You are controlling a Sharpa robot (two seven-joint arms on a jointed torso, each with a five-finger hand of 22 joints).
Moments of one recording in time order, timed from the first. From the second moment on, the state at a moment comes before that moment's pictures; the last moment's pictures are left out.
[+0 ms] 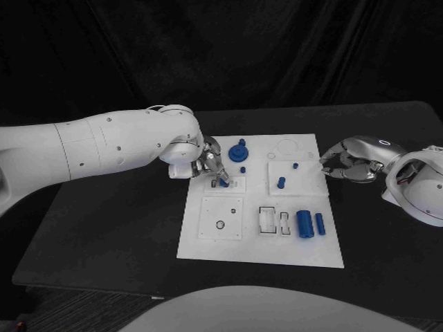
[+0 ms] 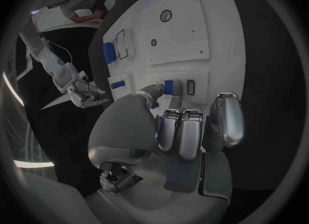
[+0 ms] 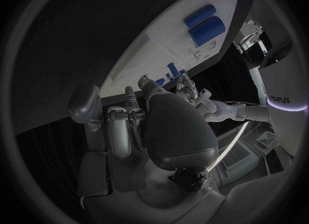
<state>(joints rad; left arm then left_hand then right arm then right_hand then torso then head) 1.37 -0.64 -0.21 1.34 -0.77 0.27 -0.61 1.23 -0.03 0.35 0.10 0.43 1.05 0.06 0.16 0.92 1.46 -0.02 1.55 1.31 1.47 -0.06 1.57 1.31 0.05 1.39 0.06 1.31 1.31 1.30 -0.98 -0.21 1.58 -1.49 -0.26 -0.08 1.39 0.01 0.12 0.16 0.41 0.84 0.13 0.17 0.10 1.46 0.03 1.57 1.31 1.47 -0.03 1.57 1.31 0.09 1.39 0.08 1.05 1.31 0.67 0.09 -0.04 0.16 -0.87</state>
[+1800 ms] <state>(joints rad) 1.37 -0.62 -0.21 1.32 -0.77 0.29 -0.62 1.10 -0.01 0.31 0.13 0.08 1.05 0.05 0.16 0.91 1.47 -0.01 1.55 1.31 1.46 -0.05 1.57 1.31 0.05 1.38 0.07 1.31 1.31 1.29 -0.98 -0.21 1.58 -1.49 -0.26 -0.08 1.39 0.01 0.13 0.16 0.41 0.84 0.13 0.17 0.10 1.46 0.03 1.57 1.31 1.47 -0.03 1.57 1.31 0.09 1.39 0.08 1.05 1.31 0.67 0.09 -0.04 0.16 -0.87</state>
